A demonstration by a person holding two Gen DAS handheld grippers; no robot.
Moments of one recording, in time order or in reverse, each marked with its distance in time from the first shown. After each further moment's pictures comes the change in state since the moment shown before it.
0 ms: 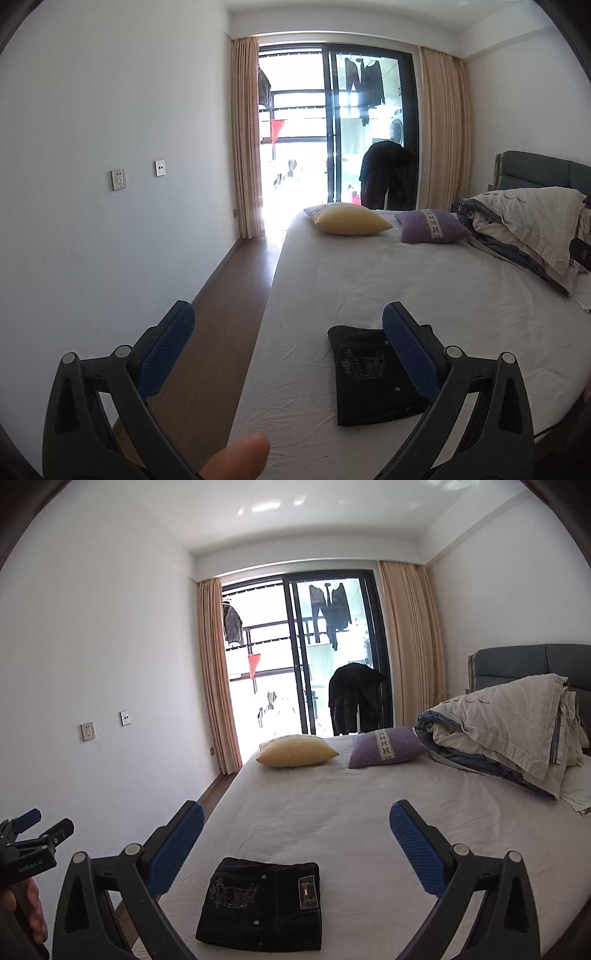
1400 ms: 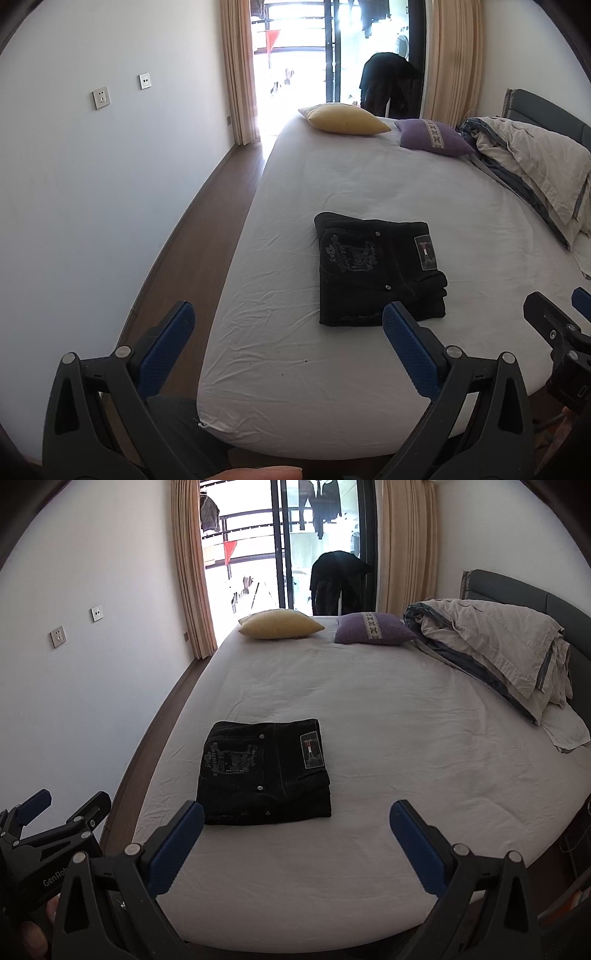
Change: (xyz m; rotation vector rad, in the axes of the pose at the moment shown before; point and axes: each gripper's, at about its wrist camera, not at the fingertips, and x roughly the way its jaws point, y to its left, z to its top) left arm 0.039 -0.038 -0.073 -0.001 0.365 -0.013; right arm 0.004 0.054 -0.094 -0.038 0.448 -0.116
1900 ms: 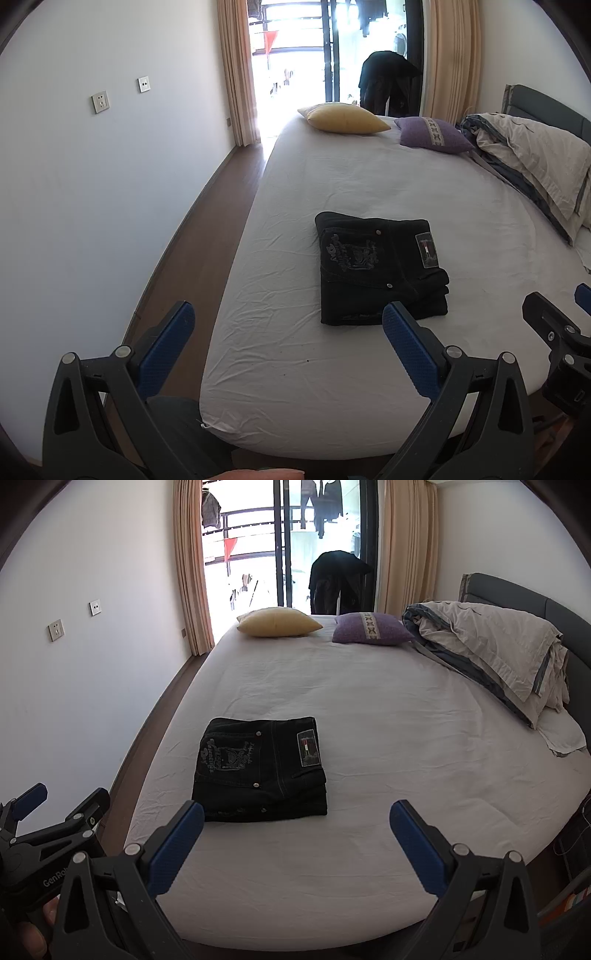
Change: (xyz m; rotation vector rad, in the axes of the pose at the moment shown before) left arm 0.003 -0.006 -0.003 0.015 -0.004 0.016; right arm -0.001 0.005 -0.001 -0.016 0.005 -0.020
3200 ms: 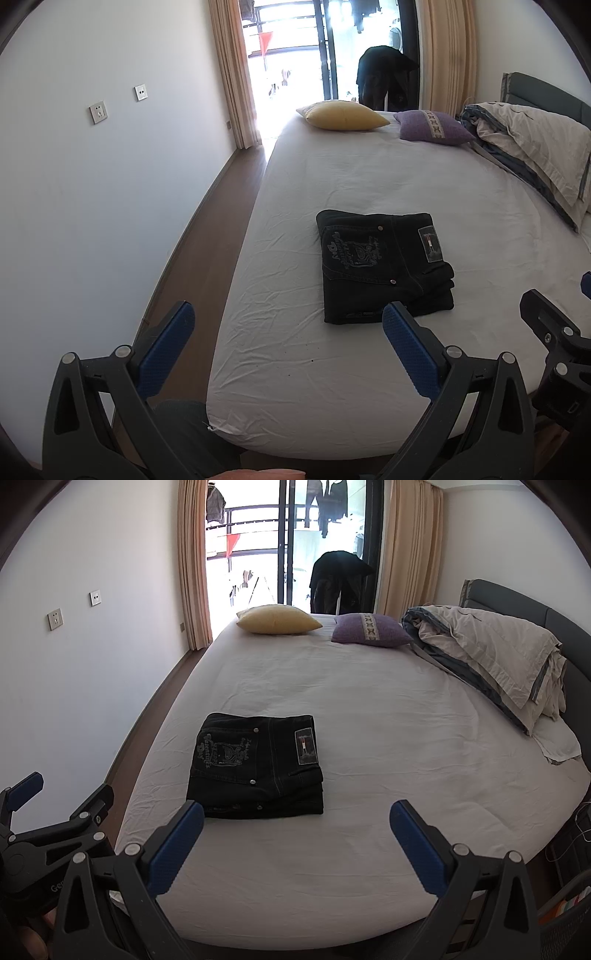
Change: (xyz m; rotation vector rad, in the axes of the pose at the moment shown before) left arm 0.005 -0.007 -0.006 0.030 -0.004 0.021; right arm 0.000 0.000 -0.001 -0.009 0.002 -0.008
